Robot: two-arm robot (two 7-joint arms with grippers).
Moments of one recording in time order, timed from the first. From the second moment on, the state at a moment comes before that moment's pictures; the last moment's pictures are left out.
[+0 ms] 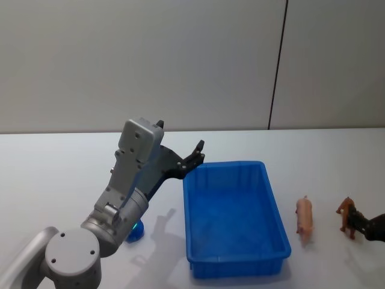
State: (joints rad) left arm -0.24 0.38 0.45 -1.63 -0.20 0.01 -0.01; right arm -0.15 0.42 -0.16 -1.87 0.25 0.37 -0.13
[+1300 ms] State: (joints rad) left arm -0.24 0.38 0.45 -1.63 -0.20 0.01 -0.01; right arm 0.01 0.31 -0.17 -1.61 0.21 0.47 -0.10
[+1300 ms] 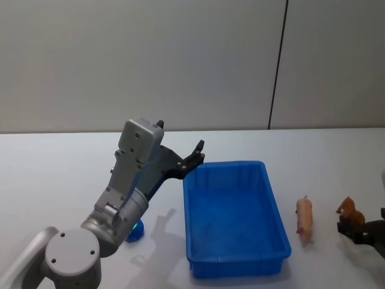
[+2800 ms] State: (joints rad) left arm -0.24 0.38 0.45 -1.63 -0.20 0.01 -0.01; right arm 0.06 0.30 -0.17 -1.62 0.13 0.34 -0.03
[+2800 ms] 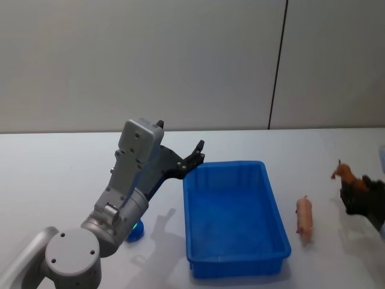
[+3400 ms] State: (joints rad) left arm -0.24 0.38 0.45 -1.63 -0.20 0.01 -0.01; right arm 0.11 0.27 -0.19 -1.69 0.14 0.26 0.08
